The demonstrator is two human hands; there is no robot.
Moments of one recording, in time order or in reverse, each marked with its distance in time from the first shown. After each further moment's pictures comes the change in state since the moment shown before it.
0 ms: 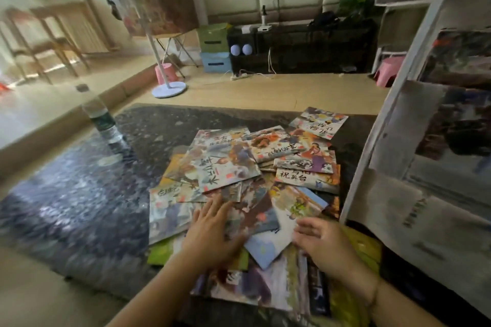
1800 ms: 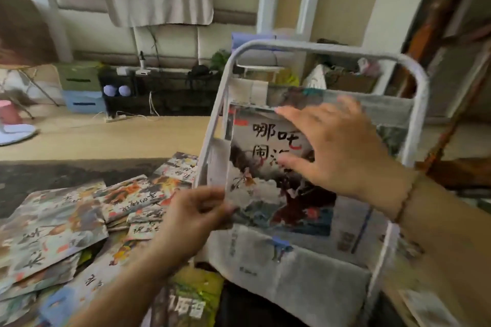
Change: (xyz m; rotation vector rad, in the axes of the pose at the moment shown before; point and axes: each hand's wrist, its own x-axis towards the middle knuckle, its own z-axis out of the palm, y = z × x) left_hand -0.009 0.275 -0.132 -1.363 -0.060 0.486; right_hand -0.148 -0.160 -0.287 -1.444 0.813 -0.622
